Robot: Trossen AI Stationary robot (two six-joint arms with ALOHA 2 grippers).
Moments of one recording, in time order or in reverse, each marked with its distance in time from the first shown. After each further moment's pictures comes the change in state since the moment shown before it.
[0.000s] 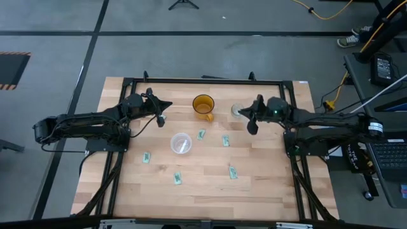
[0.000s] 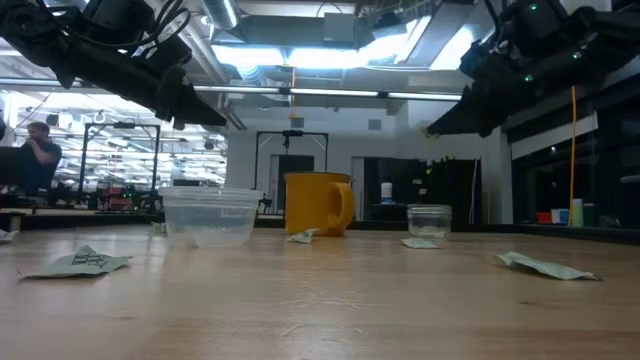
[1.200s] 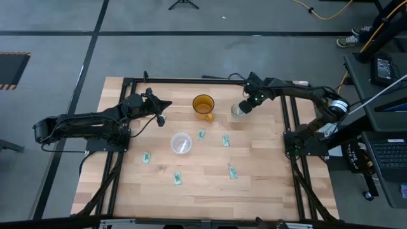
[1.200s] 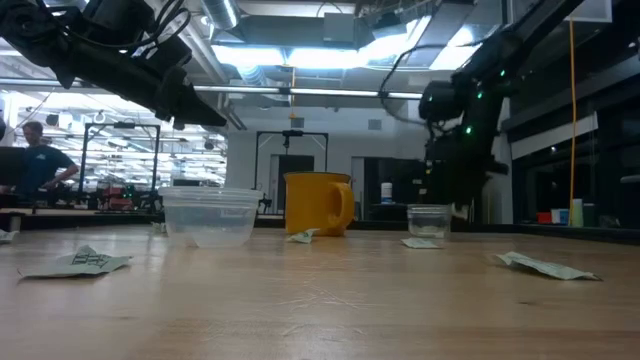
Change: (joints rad) left arm 0.000 0.000 0.000 0.000 -0.018 0.003; right arm -0.388 0.603 0.531 -0.821 0.017 0.179
